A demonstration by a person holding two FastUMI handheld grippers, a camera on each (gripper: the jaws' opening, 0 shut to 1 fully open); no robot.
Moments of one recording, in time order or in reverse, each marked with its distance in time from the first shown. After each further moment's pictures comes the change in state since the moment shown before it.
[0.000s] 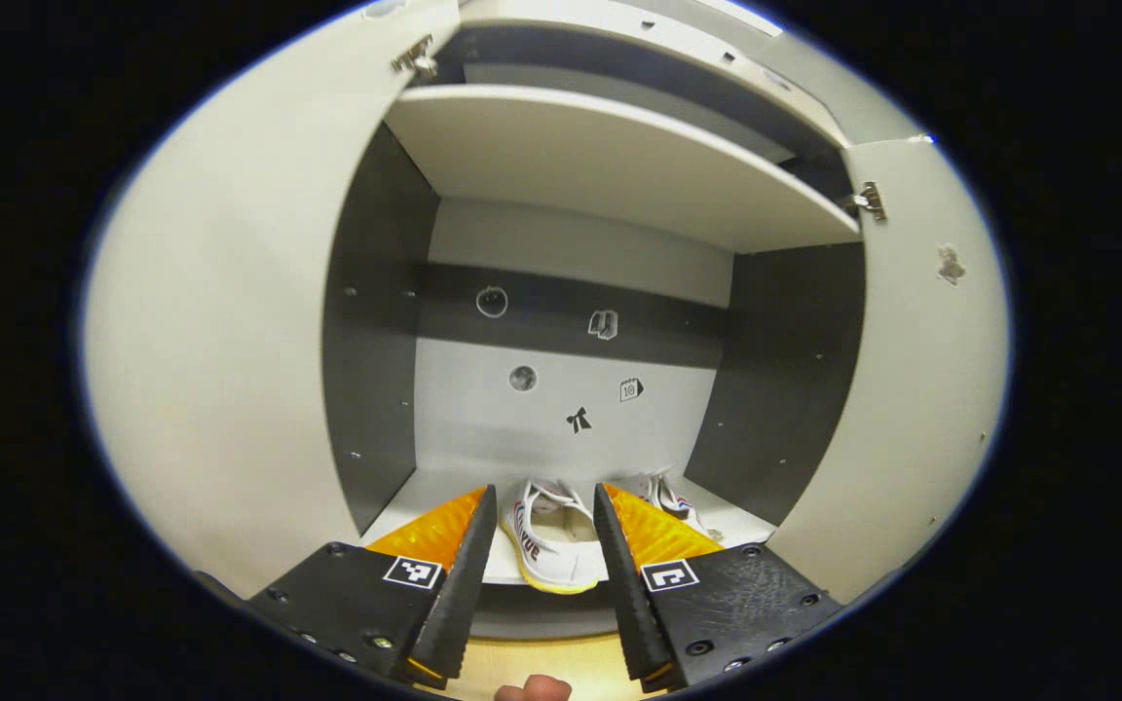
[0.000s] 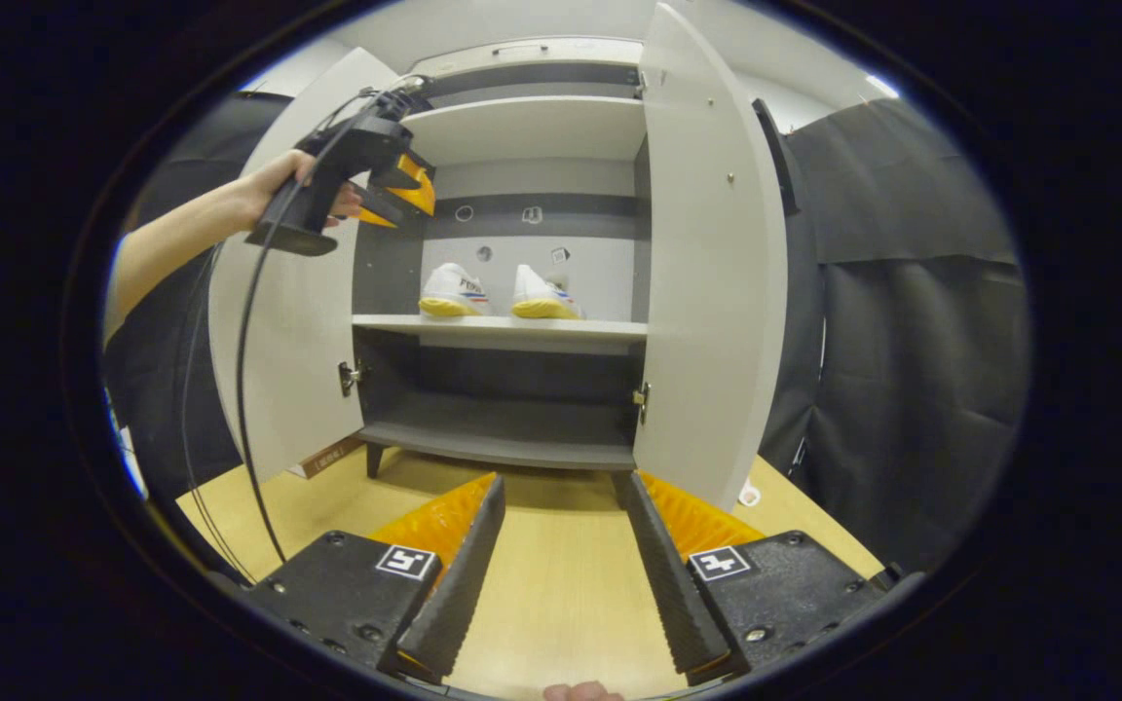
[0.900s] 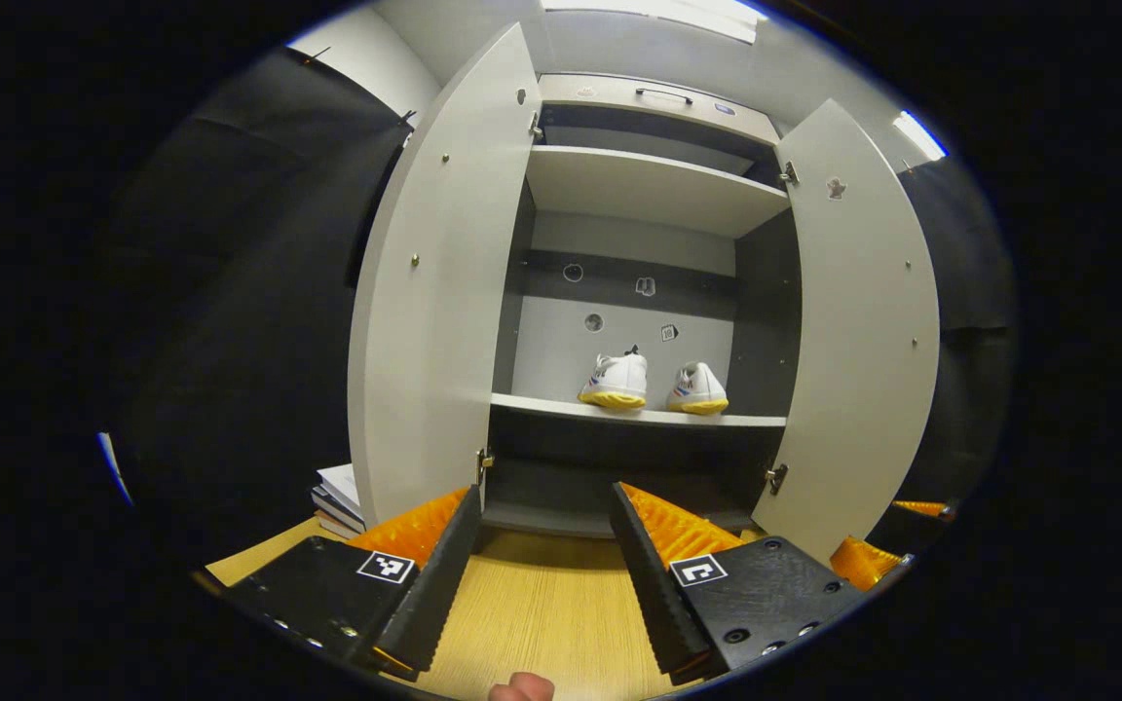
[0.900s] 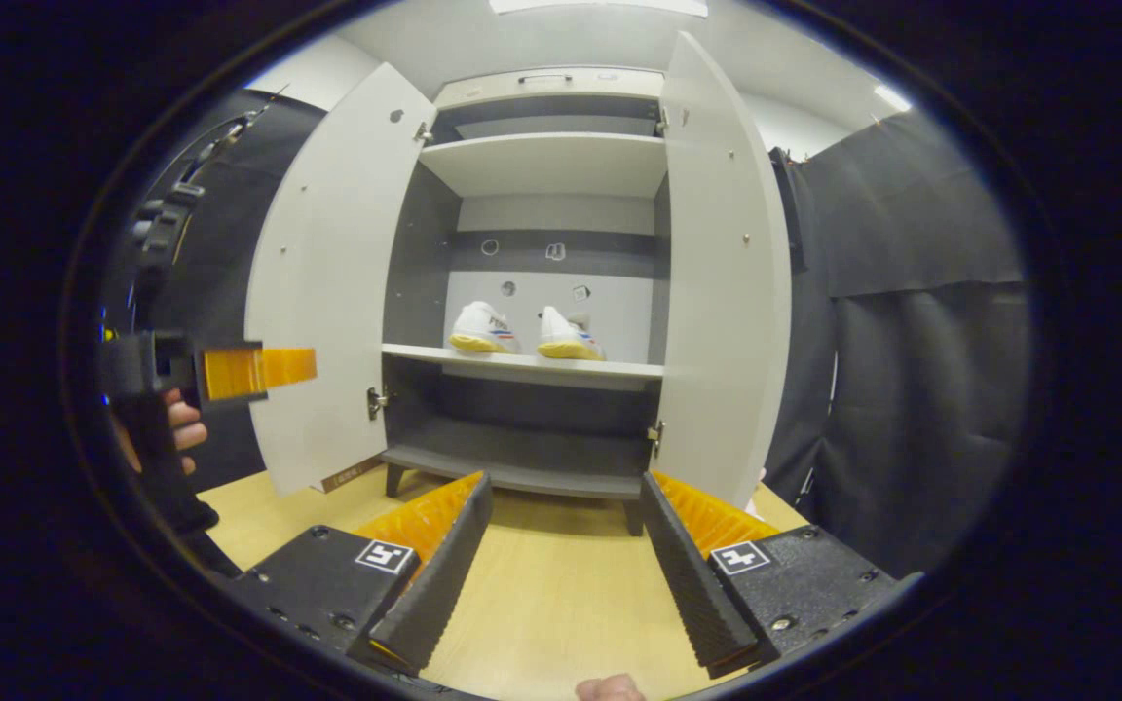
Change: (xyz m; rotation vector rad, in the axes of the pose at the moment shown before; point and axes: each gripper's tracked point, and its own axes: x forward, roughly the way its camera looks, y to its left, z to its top) left arm -0.192 0.012 -0.190 0.023 -0.083 0.195; right arm -0.023 0.022 0.019 -0.029 -0.088 0.084
